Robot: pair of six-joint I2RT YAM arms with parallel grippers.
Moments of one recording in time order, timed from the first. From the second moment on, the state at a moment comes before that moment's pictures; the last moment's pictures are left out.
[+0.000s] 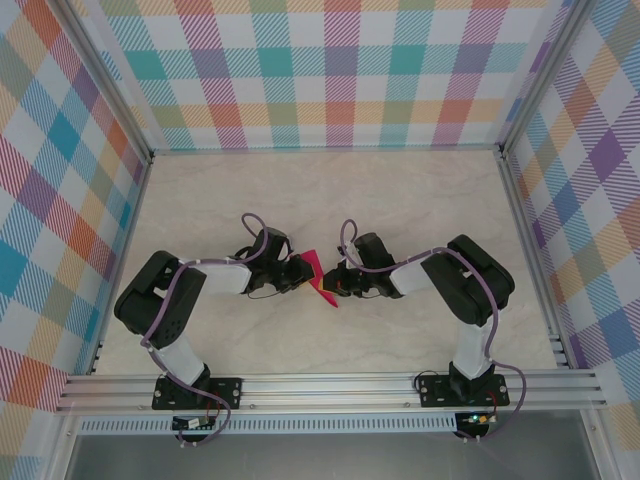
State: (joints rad) left arm -0.53 1.70 0.73 0.10 0.44 -0.93; right arm 0.65 1.89 0.73 0.39 -0.69 0.89
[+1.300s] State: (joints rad) left arm -0.53 1.76 0.81 -0.03 0.43 -0.94; right arm 0.64 1.74 0.84 -0.01 -0.63 0.83
